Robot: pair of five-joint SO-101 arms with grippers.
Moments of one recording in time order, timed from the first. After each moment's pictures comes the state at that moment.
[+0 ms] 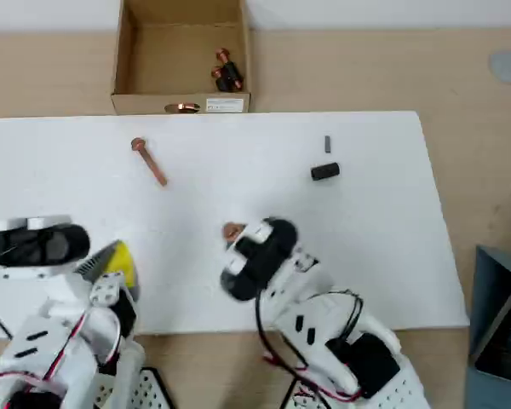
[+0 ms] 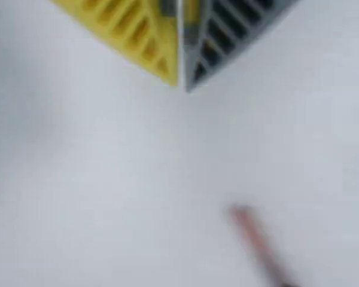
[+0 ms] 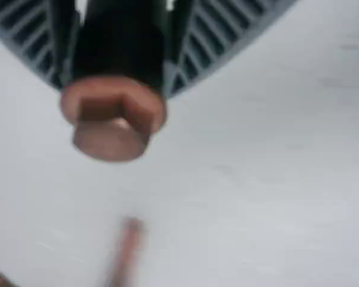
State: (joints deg) left arm 4.3 -104.4 56.0 84.4 4.3; right arm -39.4 -103.5 79.1 56.3 3.4
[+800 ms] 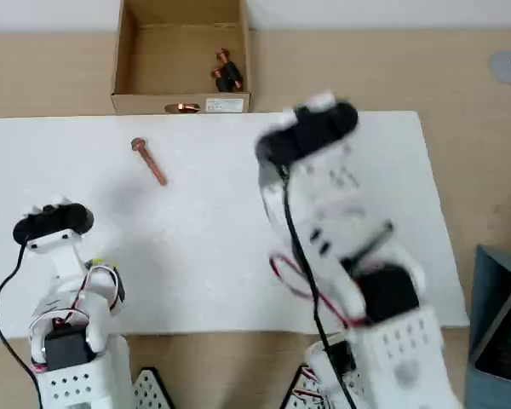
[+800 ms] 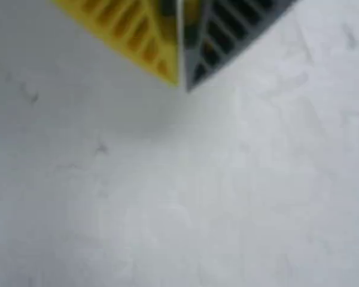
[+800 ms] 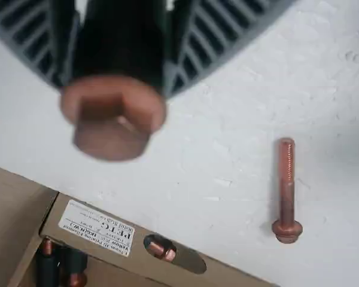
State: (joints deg) left arm -15.9 -104.2 90.1 72.4 -4.4; right arm -25.1 -55.6 36.0 56.6 -6.4
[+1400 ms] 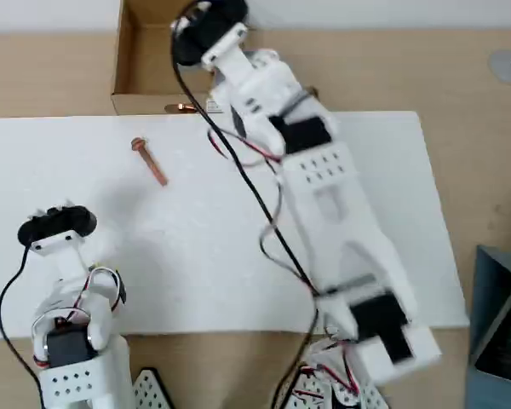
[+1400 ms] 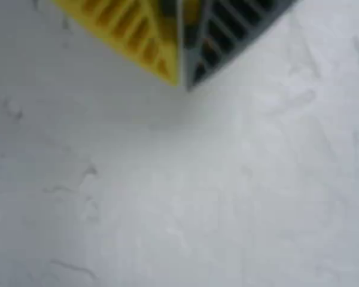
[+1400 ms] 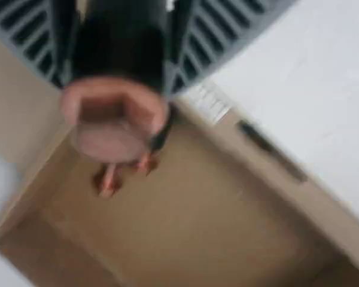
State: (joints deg) left arm -15.9 -104.2 91.5 72.4 -4.4; right arm -25.2 0.0 -1.1 35.3 17.8
